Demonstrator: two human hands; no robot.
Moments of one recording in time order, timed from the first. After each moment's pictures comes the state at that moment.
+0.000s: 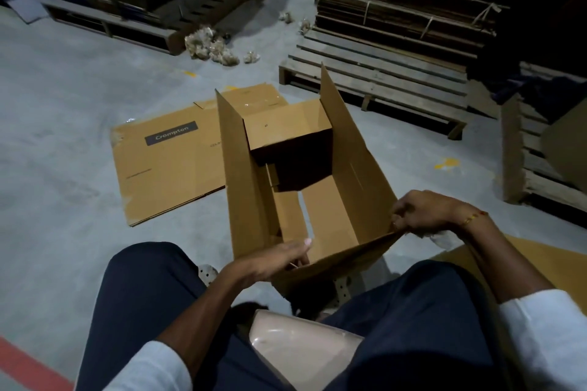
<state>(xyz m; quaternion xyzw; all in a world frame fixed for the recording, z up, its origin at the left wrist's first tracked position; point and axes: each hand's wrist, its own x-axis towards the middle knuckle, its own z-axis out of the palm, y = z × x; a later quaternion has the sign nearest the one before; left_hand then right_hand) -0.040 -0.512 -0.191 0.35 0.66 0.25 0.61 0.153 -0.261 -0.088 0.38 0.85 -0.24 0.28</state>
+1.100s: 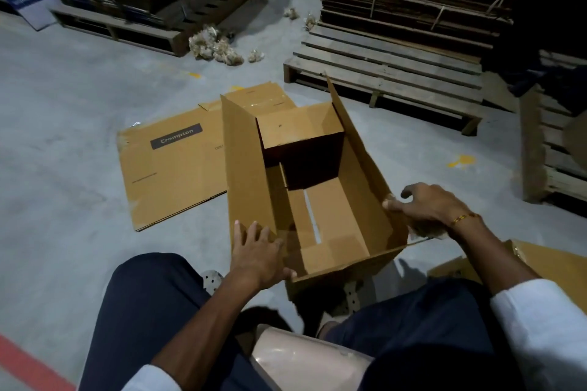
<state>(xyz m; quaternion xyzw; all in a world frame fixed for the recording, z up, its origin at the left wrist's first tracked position) -0.054 -0.498 -0.202 0.47 0.83 -0.15 0.24 0.136 -0.227 -0.135 0.49 0.84 -0.18 0.18</state>
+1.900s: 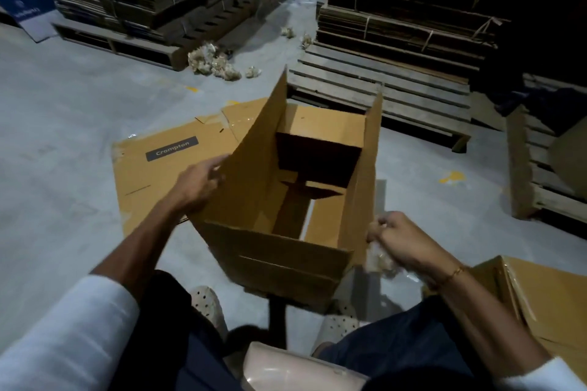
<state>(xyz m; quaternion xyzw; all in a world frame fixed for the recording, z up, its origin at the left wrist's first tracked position) -0.200 -0.484 -0.118 0.34 0.85 0.30 0.25 0.129 -0.313 -0.101 0.48 0.74 -0.47 0.02</state>
